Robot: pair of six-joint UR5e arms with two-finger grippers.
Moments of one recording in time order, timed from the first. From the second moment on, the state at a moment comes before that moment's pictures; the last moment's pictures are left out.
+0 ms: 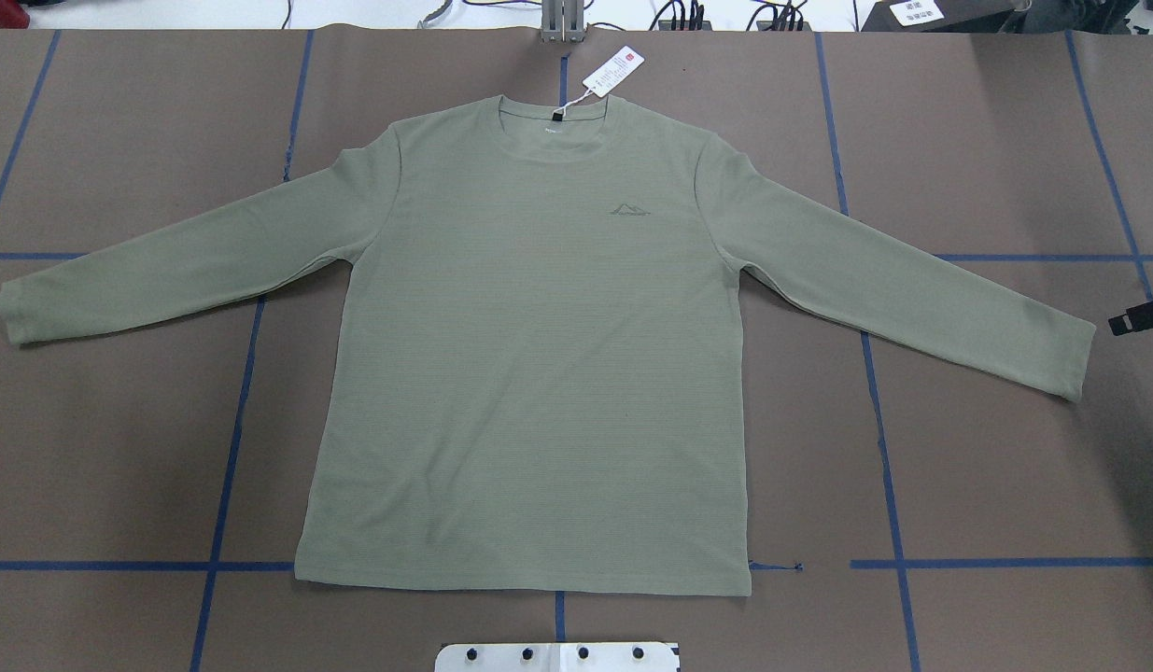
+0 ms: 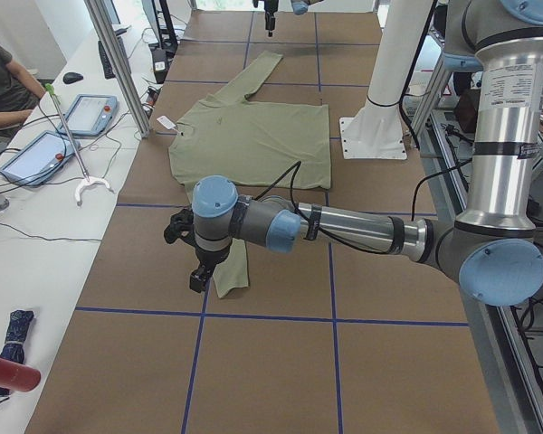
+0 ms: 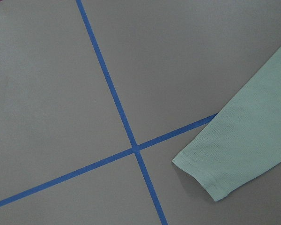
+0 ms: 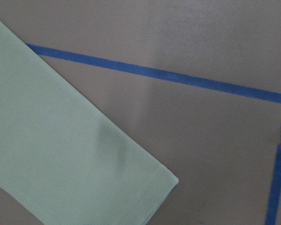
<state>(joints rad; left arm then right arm) -1.53 -1.59 -1.69 -1.73 -2.31 0.17 1.21 -1.69 1.54 -0.88 2.33 0.42</state>
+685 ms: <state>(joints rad) -1.54 -1.59 -1.70 -1.74 -2.32 0.16 1.09 -1.67 1.51 -0.86 2.26 0.52</state>
